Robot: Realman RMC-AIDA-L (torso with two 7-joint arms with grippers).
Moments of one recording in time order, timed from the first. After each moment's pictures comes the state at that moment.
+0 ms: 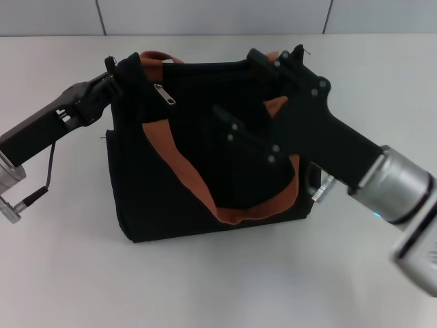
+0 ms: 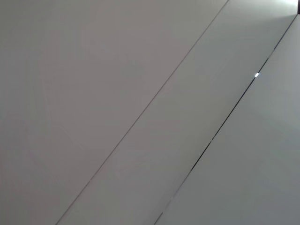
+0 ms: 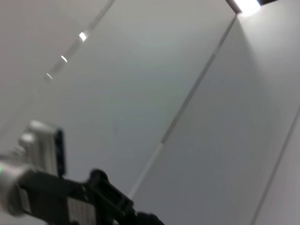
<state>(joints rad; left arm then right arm) -0.45 -2.07 0.68 0.37 1.47 1.69 -1.48 0.56 2.09 0.48 0.26 -2.60 -1.54 -0.20</state>
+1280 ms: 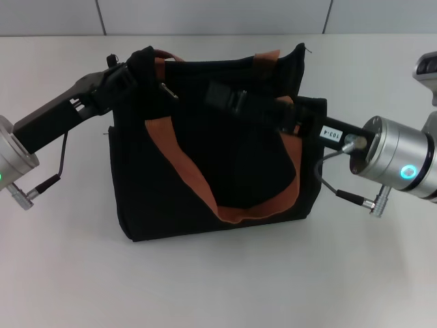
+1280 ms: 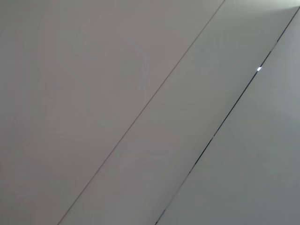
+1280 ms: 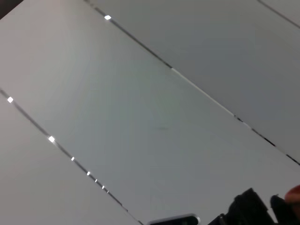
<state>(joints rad) -0.49 -2.07 0.69 0.36 1.47 1.65 -1.47 0.72 2.03 0.60 0.11 -2.91 -1.63 1.51</state>
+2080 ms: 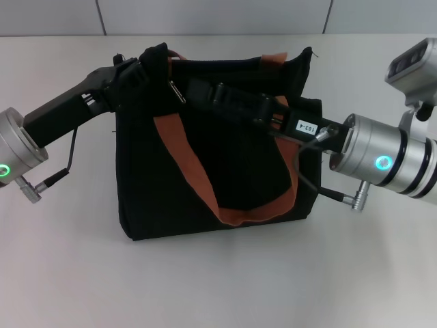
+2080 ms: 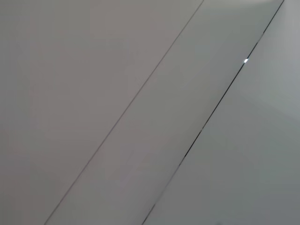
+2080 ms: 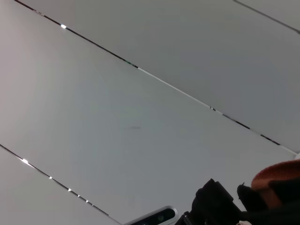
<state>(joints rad) -0.51 -2.07 0.71 0.36 1.48 1.66 -1.45 0.75 2.06 0.61 0.09 -2.91 -1.54 1.64</state>
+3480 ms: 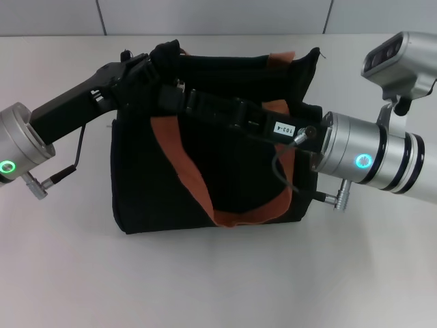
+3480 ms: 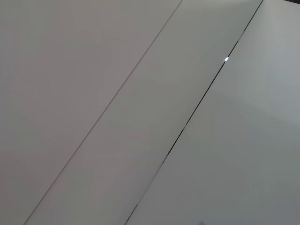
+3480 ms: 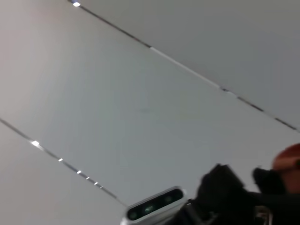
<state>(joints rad) -0.54 -2.08 0.72 0.36 1.48 1.69 -1.45 0.79 2.08 0.58 0.11 -2.92 -1.53 1.64</state>
